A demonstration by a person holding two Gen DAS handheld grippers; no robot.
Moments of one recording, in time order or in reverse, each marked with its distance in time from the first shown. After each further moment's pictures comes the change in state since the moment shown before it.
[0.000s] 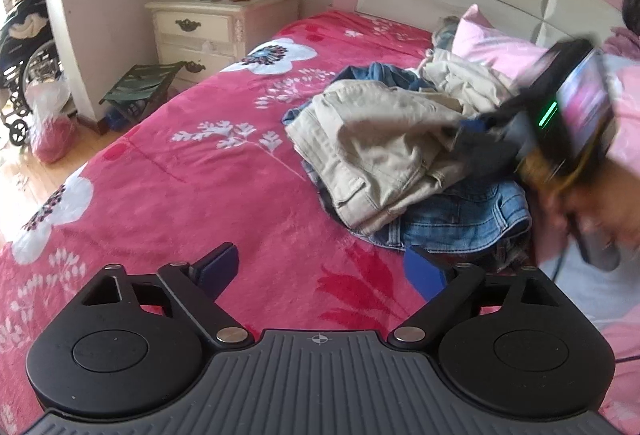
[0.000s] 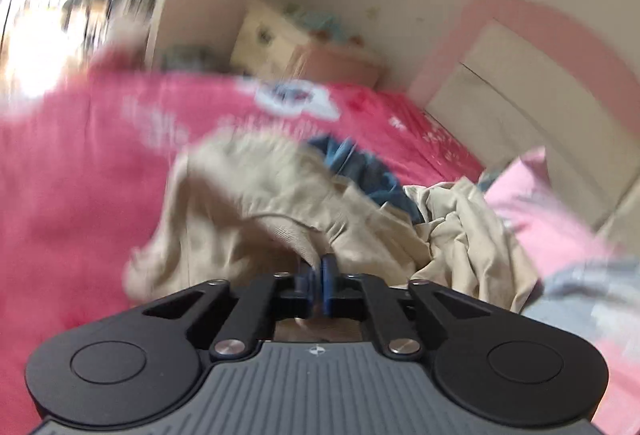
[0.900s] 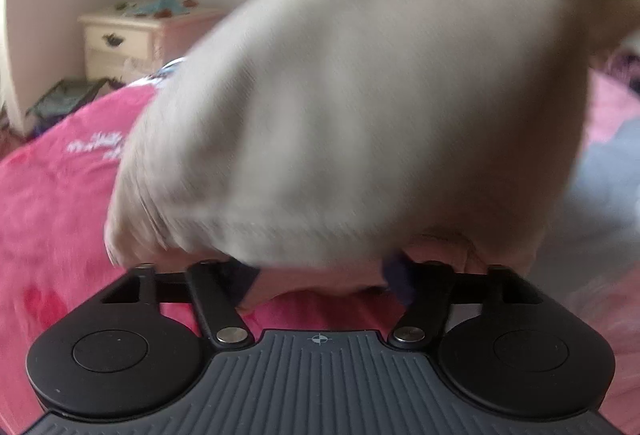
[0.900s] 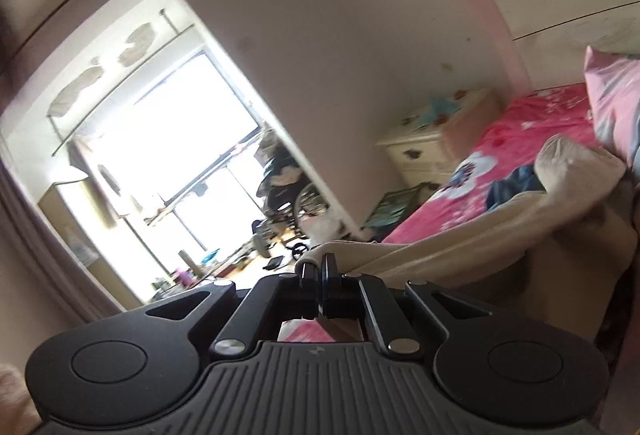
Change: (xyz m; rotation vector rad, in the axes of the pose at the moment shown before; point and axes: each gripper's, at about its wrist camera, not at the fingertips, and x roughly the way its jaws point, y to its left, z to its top) left arm -0.004 -0.066 -0.031 -0.054 -0.111 -0.215; right arm -0.220 -0.075 -0.056 0.643 -0.303 0.727
